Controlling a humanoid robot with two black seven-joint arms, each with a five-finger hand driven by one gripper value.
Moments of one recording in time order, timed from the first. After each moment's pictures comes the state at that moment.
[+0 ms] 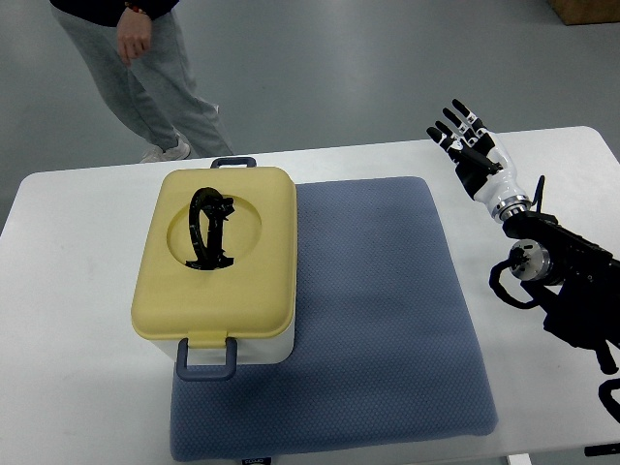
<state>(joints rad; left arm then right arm) -0.01 0.00 -0.02 -0.13 0.02 -0.08 -0.04 0.75 -0.14 0.62 0.44 -0.07 0.29 0.53</state>
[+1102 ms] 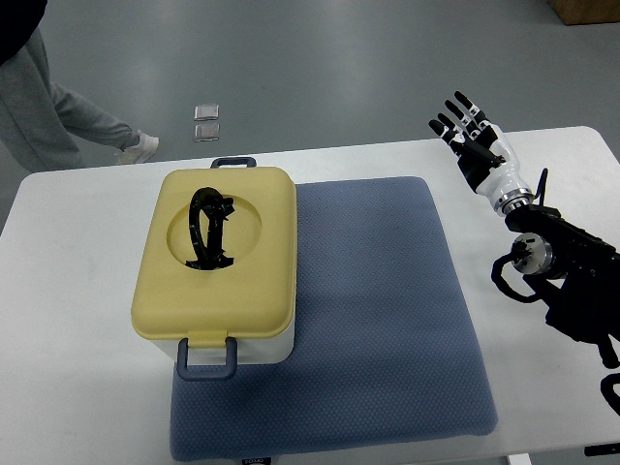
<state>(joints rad) -0.01 0.00 -0.03 -0.14 0.01 -0.07 -0.04 0.77 -0.15 0.62 0.44 -0.07 0.29 0.53</state>
